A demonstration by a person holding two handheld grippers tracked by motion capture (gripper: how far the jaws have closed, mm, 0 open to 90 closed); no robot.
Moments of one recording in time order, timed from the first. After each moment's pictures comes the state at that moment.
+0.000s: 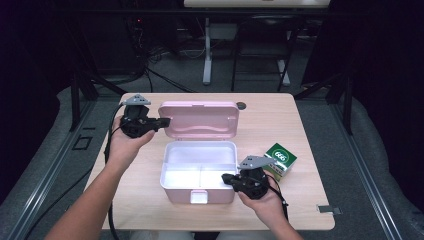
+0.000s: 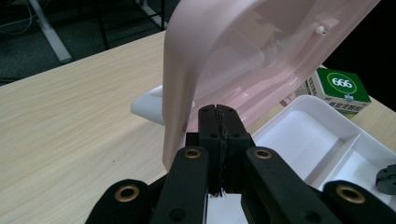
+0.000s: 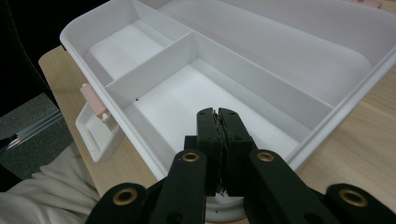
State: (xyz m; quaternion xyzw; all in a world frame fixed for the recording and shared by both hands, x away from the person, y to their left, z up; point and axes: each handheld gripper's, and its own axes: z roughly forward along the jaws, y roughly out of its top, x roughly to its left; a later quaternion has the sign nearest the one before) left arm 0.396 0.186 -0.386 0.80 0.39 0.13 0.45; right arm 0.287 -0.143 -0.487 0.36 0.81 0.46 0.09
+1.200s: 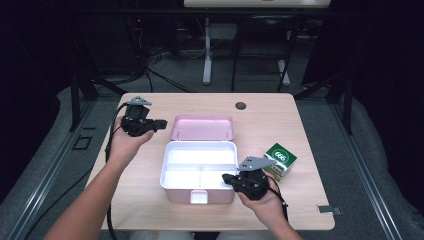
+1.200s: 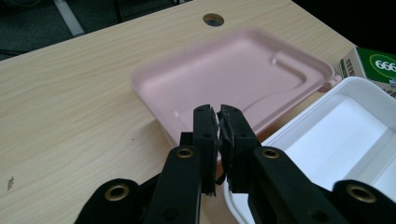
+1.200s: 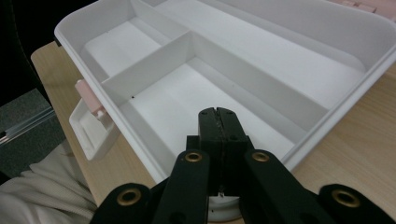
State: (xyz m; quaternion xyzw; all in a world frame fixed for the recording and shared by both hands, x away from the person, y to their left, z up) left arm 0.415 0.195 -0.405 0.81 0.41 0.14 0.40; right arm 0.286 -0.143 -0.488 0.35 0.81 0.45 0.11
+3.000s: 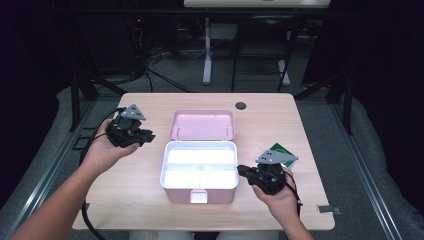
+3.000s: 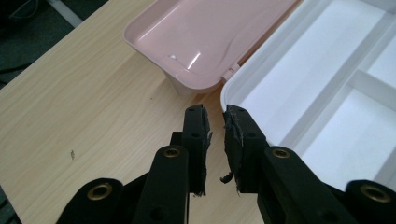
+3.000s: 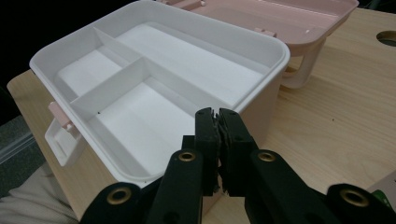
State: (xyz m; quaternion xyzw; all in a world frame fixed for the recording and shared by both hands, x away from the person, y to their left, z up) left arm 0.375 0.207 -0.384 0.89 0.30 0.17 0.29; right arm 0.287 -0.180 -0.469 0.39 0.78 0.47 0.14
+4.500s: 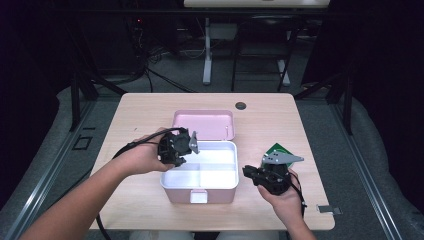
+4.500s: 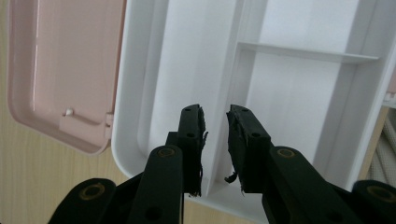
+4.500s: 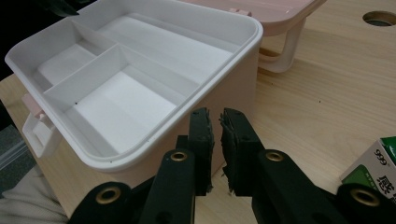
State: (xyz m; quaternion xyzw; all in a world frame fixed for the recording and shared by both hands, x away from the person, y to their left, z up) left arm 0.353 0.084 -0.402 0.98 0.05 0.15 0.09; right arm 0.290 -0.196 -0.481 0.42 0.77 0.46 0.13
